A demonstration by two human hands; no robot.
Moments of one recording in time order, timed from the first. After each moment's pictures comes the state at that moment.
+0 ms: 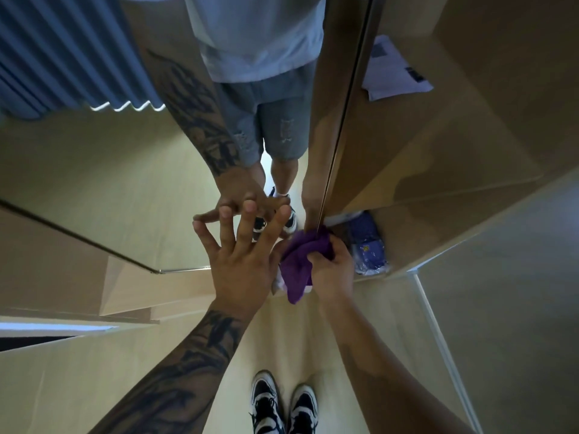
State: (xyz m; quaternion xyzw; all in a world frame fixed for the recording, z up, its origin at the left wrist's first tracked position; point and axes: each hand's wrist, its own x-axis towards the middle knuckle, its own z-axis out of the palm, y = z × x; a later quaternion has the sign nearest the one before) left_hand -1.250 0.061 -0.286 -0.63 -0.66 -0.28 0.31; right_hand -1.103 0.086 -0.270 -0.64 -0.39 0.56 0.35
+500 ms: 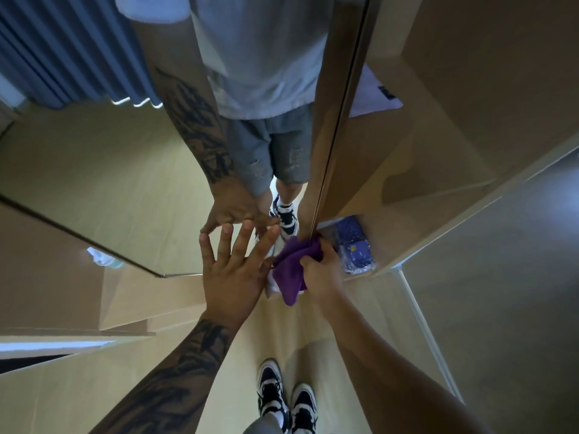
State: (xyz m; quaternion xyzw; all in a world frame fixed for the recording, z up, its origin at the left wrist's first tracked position) left_hand -1.272 0.036 -0.277 -0.68 -0.64 -0.24 0.26; right_hand -1.103 0.082 -0.251 -0.64 -0.40 0.58 0.31
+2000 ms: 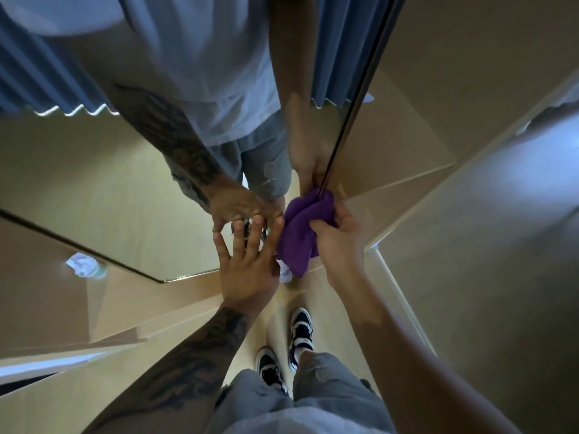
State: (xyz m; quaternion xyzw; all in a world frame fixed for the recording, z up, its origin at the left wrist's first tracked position) left_hand -1.263 0.026 -0.260 -0.70 -0.65 -0.23 0.16; right_hand -1.114 0.077 -0.172 -0.64 -0.39 0.49 0.44
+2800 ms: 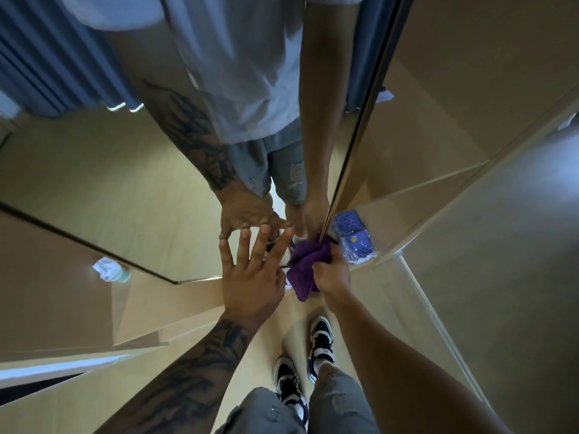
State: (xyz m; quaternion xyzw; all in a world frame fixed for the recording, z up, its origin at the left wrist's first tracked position) left_hand -1.279 0.026 -0.272 -0.72 -0.63 -0.23 0.19; right_hand -1.120 0.067 -0.254 -0.63 -0.31 0.60 0.38
